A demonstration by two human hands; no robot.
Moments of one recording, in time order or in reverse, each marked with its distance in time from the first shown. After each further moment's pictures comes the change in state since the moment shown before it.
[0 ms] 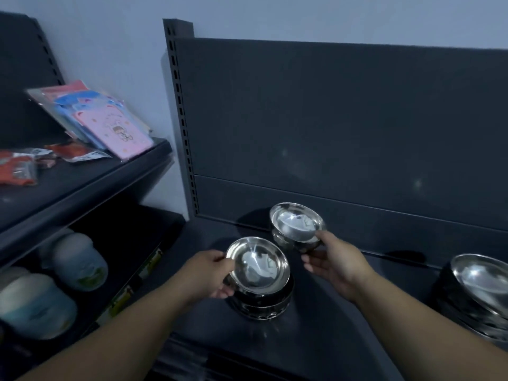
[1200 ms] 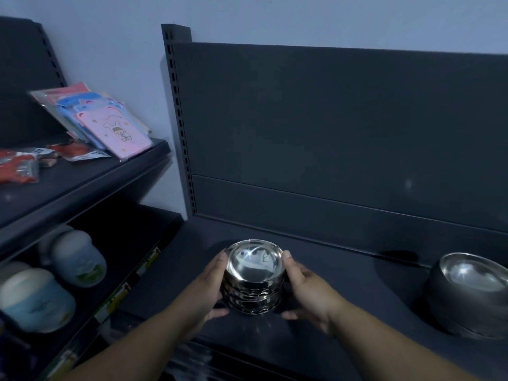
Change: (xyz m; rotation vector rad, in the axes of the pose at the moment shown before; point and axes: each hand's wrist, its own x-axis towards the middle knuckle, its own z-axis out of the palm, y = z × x) left_hand -0.004 -0.042 0.026 -0.341 -0.094 -0.019; right_hand -0.036 0.039 0.014 -0.378 -0.225 0.089
